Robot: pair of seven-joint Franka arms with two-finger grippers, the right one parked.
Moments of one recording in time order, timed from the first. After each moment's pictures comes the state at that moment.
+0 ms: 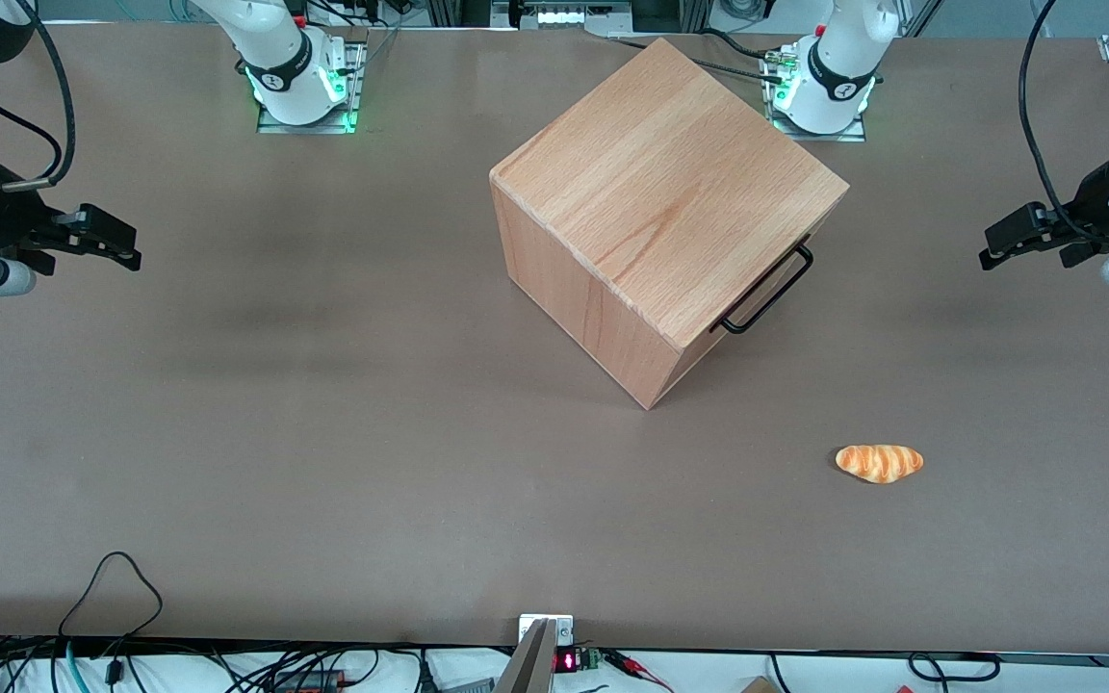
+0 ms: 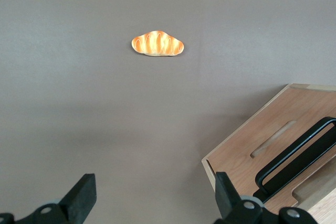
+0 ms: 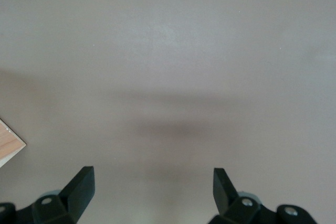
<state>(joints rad) -0.04 0.01 0.06 -1.65 -0.04 1.66 -0.04</state>
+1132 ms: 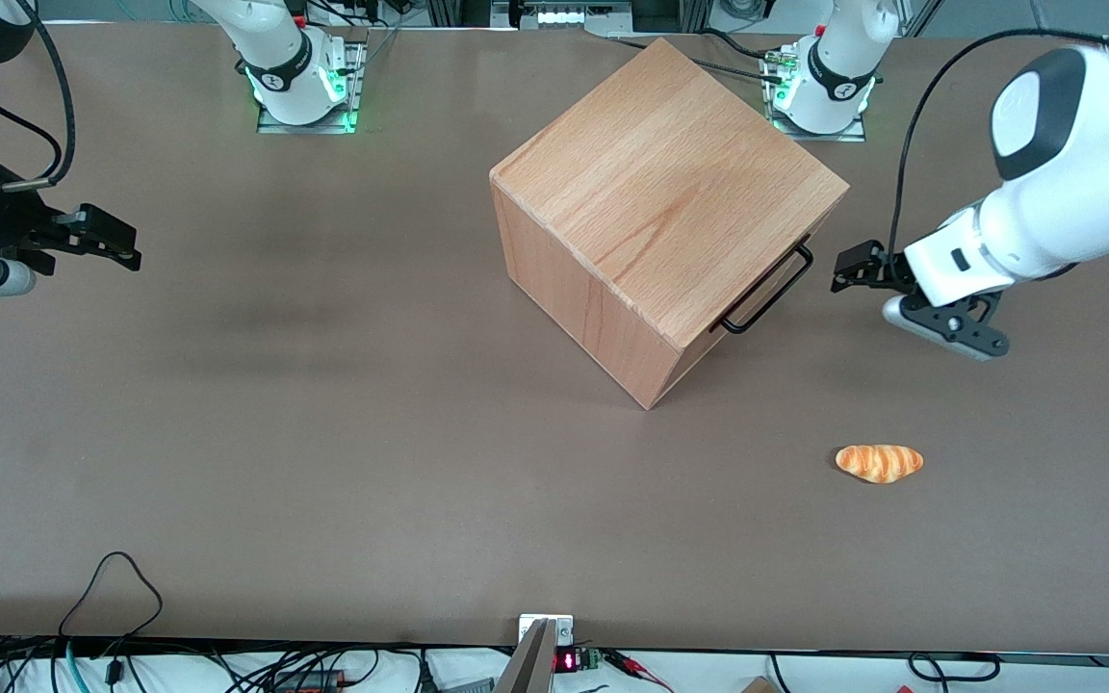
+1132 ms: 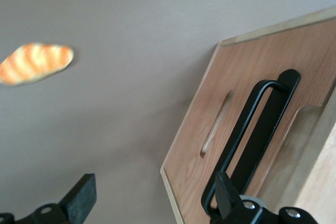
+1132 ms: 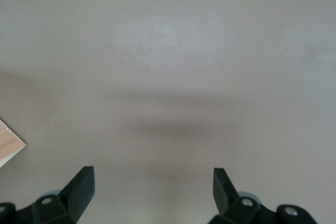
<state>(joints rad) -0.07 0.14 -0.07 -1.79 -0.23 1.85 0.33</state>
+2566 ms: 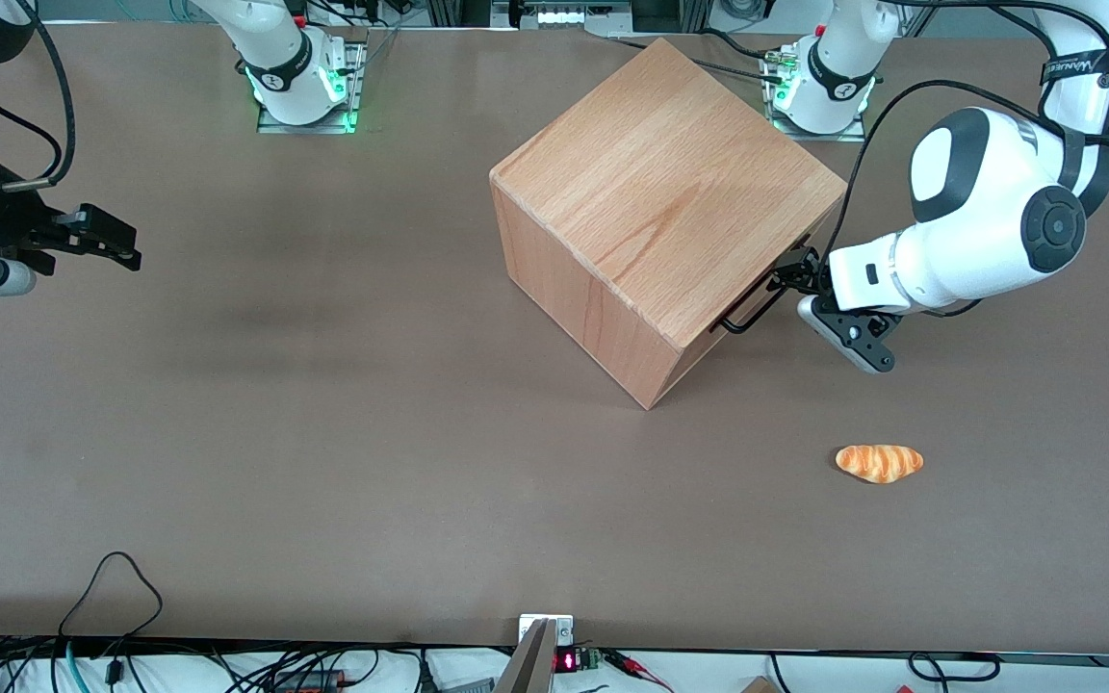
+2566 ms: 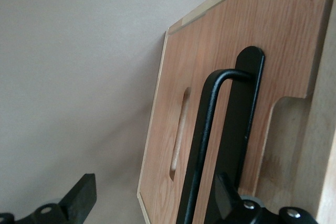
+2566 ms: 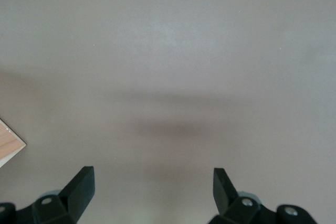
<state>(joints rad) -0.08 0.20 -0.13 -1.86 -0.32 1.92 0.50</state>
